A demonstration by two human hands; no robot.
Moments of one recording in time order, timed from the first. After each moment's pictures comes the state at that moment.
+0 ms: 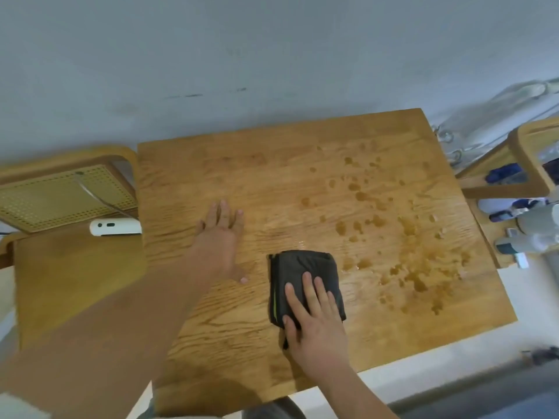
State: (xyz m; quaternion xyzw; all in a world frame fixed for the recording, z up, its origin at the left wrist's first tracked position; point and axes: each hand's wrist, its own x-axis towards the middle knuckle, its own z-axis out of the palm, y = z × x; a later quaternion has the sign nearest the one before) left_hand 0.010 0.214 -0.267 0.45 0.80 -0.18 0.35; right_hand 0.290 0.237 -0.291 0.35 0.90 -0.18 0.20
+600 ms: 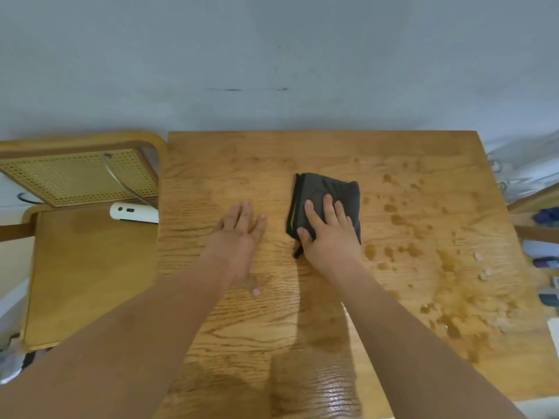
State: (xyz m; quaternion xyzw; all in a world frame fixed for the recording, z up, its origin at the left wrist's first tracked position) left_hand 0.007 0.214 -0.275 0.46 0.81 -0.18 0.32; right_hand 0.135 0.376 -0.288 0.34 0.90 -0.16 0.21
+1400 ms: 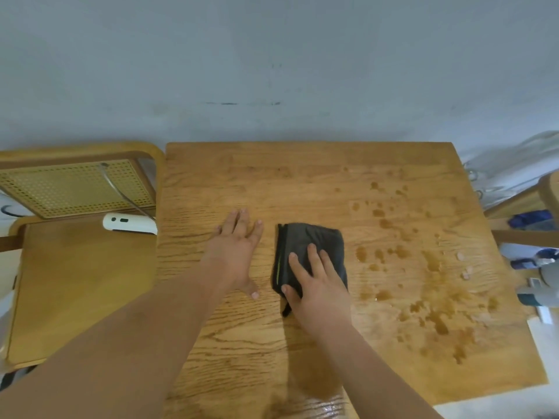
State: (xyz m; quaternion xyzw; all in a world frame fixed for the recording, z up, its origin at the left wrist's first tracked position) left_hand 0.005 0.209 -0.273 0.46 0.82 -0.16 0.31; right_hand 0.196 0.296 -0.274 0.32 0.92 -0.15 0.19
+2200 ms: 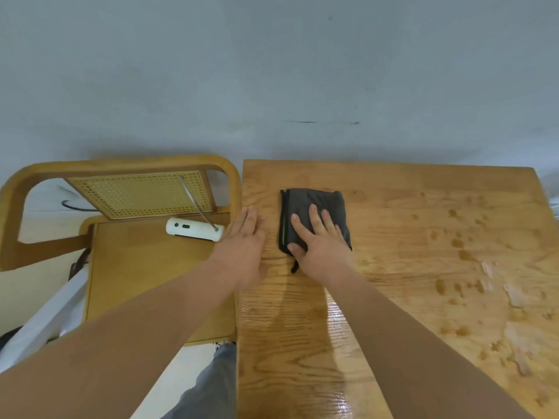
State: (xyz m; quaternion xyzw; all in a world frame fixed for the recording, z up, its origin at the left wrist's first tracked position) left_hand -0.126 0.111 -0.272 0.43 0.85 -0.03 0.30; right_hand -0.007 0.273 -0.292 0.26 0.92 -0.16 0.24
